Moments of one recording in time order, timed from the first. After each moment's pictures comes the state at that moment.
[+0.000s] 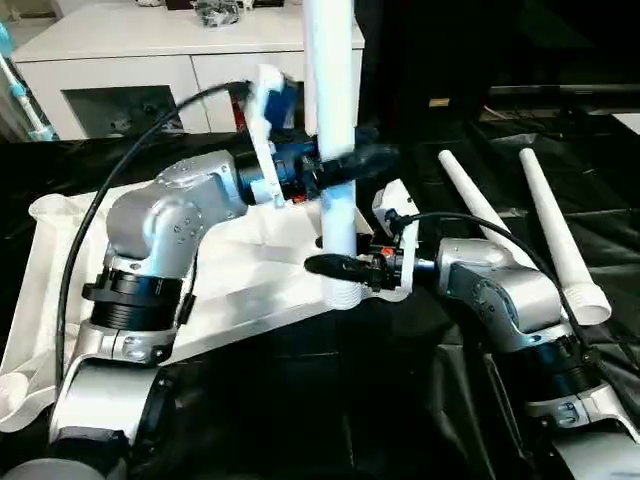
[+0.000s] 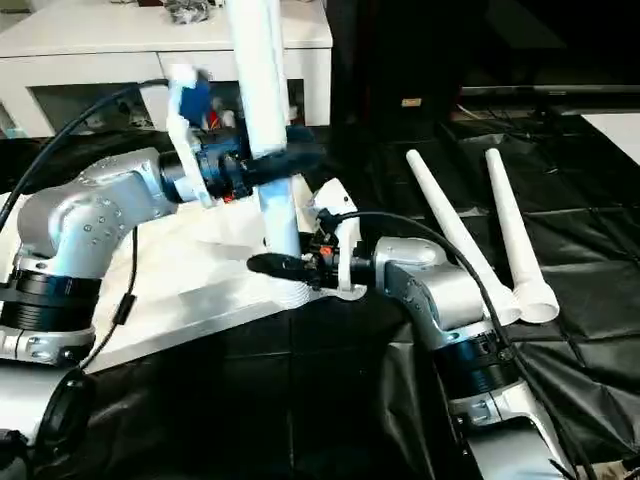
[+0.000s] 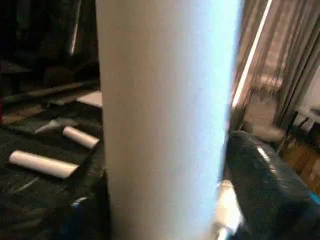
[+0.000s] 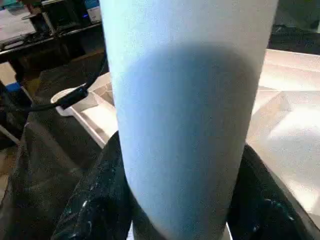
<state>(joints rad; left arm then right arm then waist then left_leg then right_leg) -0.84 0.27 0.04 0.16 -0.66 0.73 -0.90 -0.59 -0.28 0.20 0.17 0.38 0.57 0.95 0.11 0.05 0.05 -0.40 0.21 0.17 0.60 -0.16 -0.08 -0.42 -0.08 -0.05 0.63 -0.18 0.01</state>
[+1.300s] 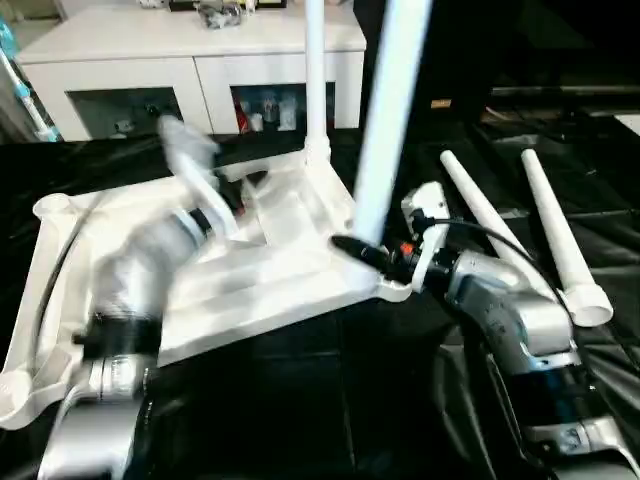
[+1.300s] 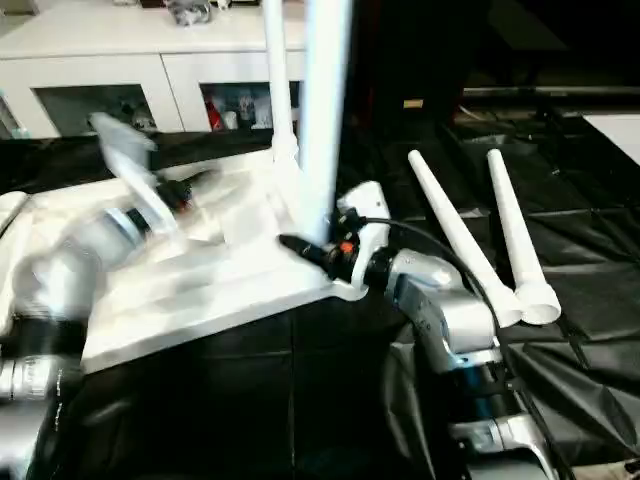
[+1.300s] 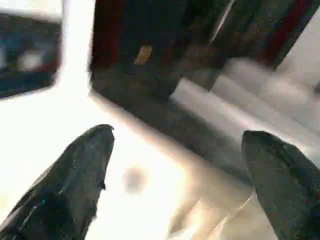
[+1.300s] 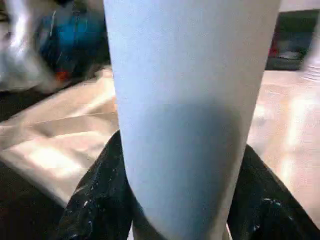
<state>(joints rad) -0.60 0.30 0.01 0.33 -0.35 0.44 -0.59 -0.47 -0.23 0.07 0.17 0.34 0.44 0.71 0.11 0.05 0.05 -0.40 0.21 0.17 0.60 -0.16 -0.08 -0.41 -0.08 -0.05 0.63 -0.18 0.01</state>
